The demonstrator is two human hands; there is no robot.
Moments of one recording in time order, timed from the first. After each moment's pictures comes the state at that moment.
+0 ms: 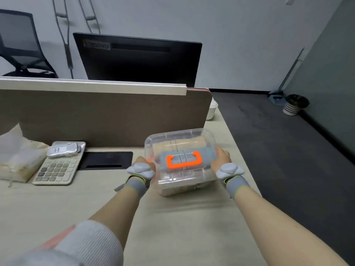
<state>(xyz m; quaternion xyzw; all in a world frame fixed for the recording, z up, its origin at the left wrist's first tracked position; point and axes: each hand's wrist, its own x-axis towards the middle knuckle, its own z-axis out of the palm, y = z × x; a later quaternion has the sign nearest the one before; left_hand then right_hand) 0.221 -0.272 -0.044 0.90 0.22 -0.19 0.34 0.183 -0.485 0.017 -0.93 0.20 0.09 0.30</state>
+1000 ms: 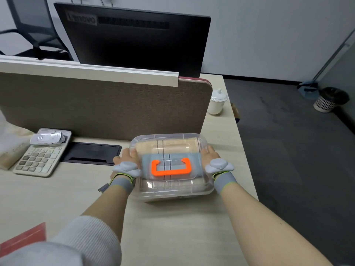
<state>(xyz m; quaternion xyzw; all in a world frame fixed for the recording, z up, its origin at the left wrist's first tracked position) 0.235 -0.300 -0.031 0.93 0.23 -0.20 0.19 0.265 -0.522 -0.021 -0.94 0.11 0.24 0.22</state>
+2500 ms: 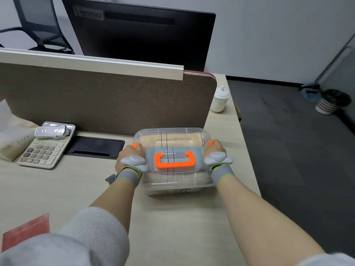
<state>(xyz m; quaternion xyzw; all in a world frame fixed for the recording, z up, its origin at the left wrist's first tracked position) 0.238 -0.313 -0.051 0.93 0.30 -0.03 0.22 0.272 -0.516 -0.034 -0.92 0.21 0.13 0.31</state>
